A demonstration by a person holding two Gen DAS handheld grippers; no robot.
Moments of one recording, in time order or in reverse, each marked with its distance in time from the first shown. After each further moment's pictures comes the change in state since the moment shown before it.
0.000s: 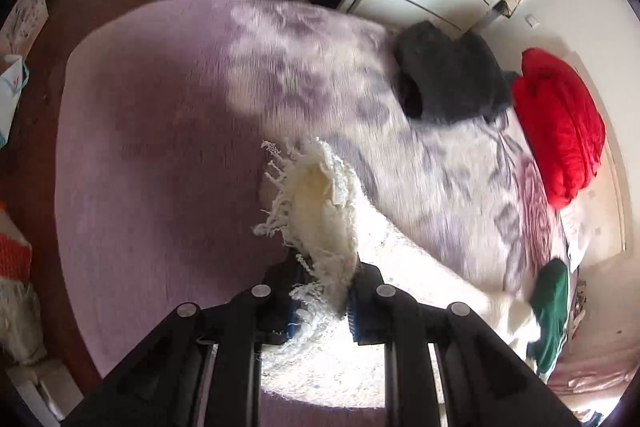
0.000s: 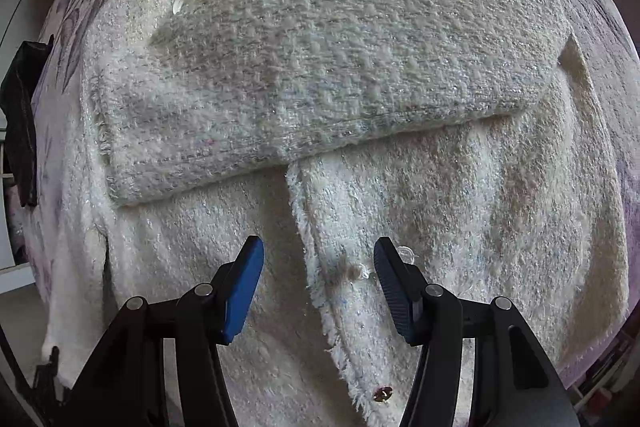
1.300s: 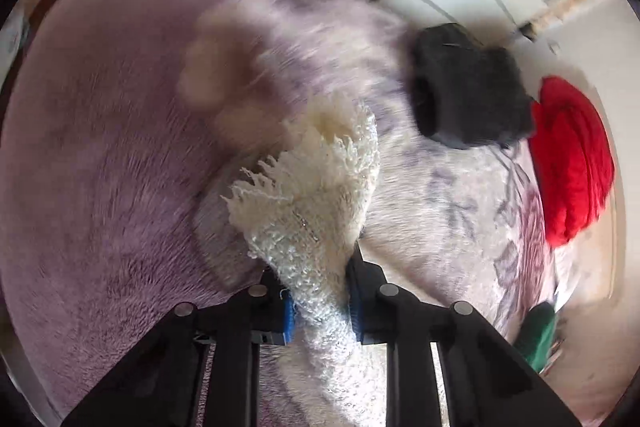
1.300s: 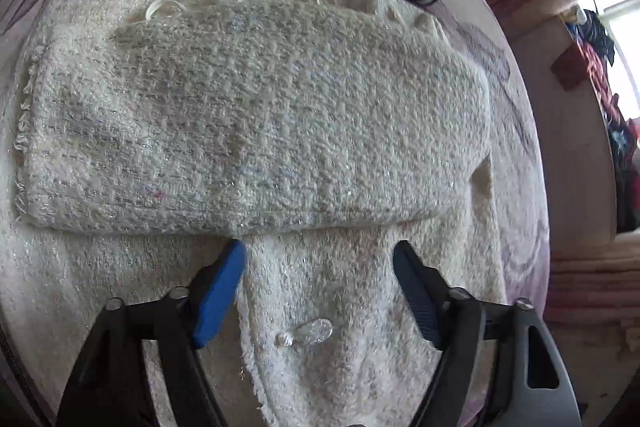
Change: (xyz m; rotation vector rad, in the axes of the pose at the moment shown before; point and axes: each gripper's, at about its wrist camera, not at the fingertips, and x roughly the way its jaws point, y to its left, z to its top) left arm 0.046 -0.028 0.019 -0.084 0.002 -0.008; right arm -0.005 0.030 0.026 -0.285 -0.219 -0.539
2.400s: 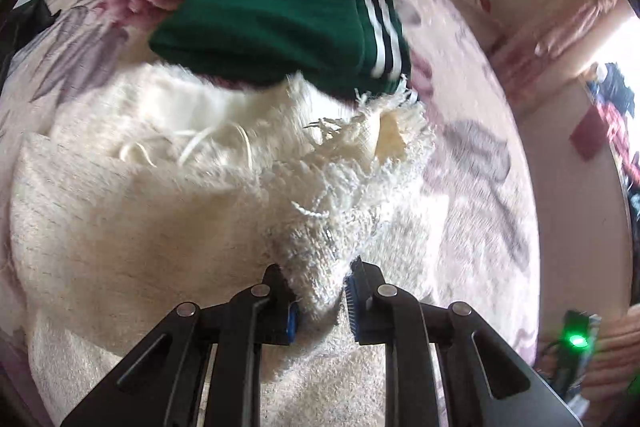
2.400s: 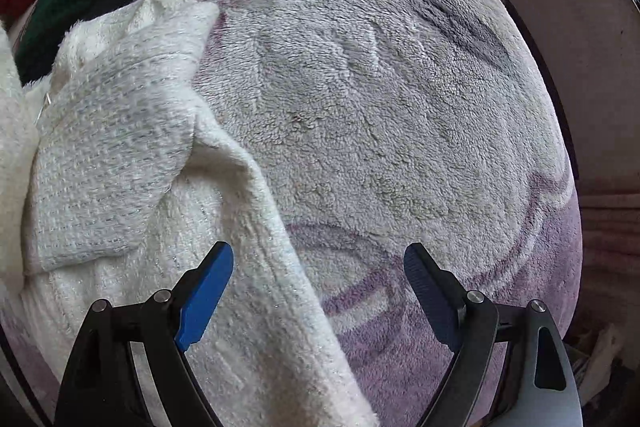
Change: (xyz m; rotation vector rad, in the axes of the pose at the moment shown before) left arm 0.031 -0.414 -0.474 1.106 0.474 -0.180; right arm 0.125 -0.364 -0.060 0.351 0.191 0.382
